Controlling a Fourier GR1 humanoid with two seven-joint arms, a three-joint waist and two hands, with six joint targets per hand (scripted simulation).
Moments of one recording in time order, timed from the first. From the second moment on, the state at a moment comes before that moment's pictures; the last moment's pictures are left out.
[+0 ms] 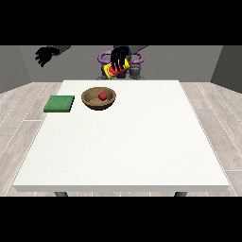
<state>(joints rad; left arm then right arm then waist) -0.88 0.03 -0.67 -0.79 -1.21 0.18 0.61 -0.19 -0.39 -0.36 -1.08 -0.34 0.42 -0.15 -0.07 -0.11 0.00</state>
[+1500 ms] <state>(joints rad) -0.74 0.41 0.30 -1.31 0.30 -0.19 0.14 -0.28 -0.17 -0.36 -1.07 -0.31 0.13 -0.25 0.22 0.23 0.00</state>
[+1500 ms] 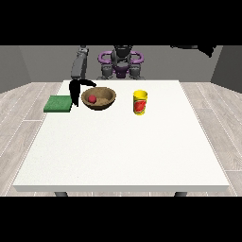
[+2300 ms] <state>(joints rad) -0.69 0.62 0.47 -1.23 0.46 -0.33 0.15 -0.43 -0.14 -0.34 -0.78 -0.27 0.13 -0.43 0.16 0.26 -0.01</state>
